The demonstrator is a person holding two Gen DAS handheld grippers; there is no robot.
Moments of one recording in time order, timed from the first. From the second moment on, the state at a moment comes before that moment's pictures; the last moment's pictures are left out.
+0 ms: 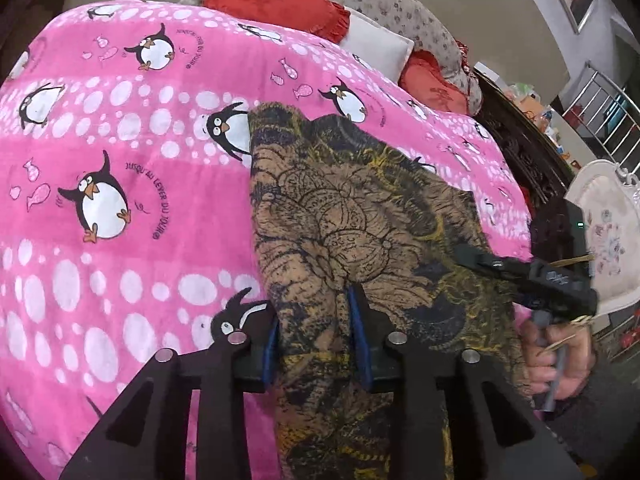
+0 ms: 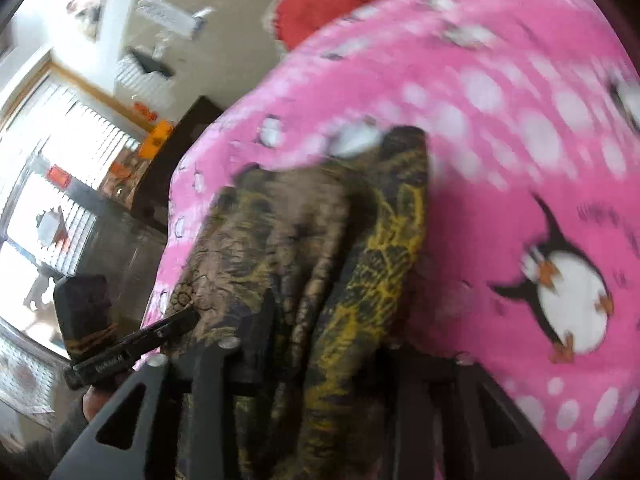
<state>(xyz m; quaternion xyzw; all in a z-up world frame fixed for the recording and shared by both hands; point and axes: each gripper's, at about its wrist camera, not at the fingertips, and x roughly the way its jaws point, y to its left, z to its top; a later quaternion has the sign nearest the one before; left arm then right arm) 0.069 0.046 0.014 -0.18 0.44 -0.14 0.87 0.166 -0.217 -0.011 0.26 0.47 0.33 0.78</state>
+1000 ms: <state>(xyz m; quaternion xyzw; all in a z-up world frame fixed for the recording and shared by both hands) -0.048 0.025 0.028 -0.12 0.43 -0.16 0.88 -0.013 -0.133 0.061 -0.10 0.43 0.32 0.84</state>
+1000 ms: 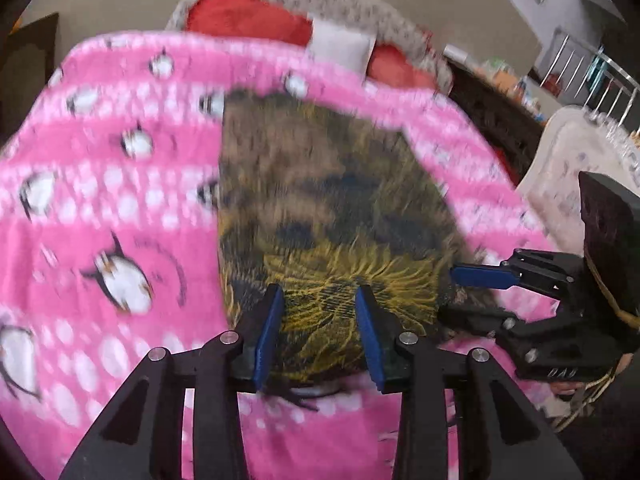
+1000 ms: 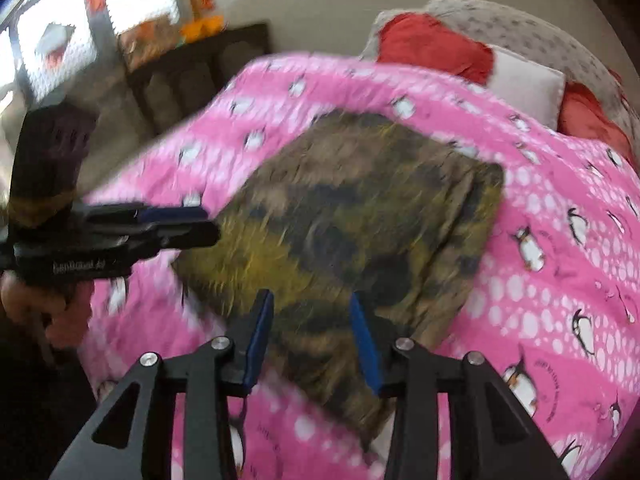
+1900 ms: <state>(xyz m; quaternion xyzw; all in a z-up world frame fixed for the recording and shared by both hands) 0.131 0.022 0.014 -0.17 0.42 -0.06 0.89 0.130 -0.128 0.028 -0.03 0.41 0.14 0.90</state>
